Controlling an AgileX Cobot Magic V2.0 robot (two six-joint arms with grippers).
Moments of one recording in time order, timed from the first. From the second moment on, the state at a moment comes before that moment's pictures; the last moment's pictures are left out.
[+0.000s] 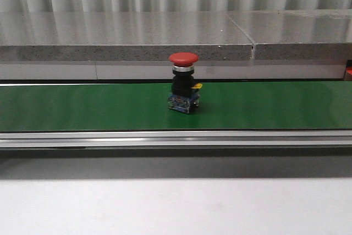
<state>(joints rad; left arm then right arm) -0.15 0.41 -0.58 -0.10 0.62 0.15 -0.65 1.70 -1.32 0.15 0.88 0.20</state>
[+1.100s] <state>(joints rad) -0.15 0.41 -0.58 -0.10 0.62 0.15 -0.65 1.75 -1.32 0.15 0.85 0.18</state>
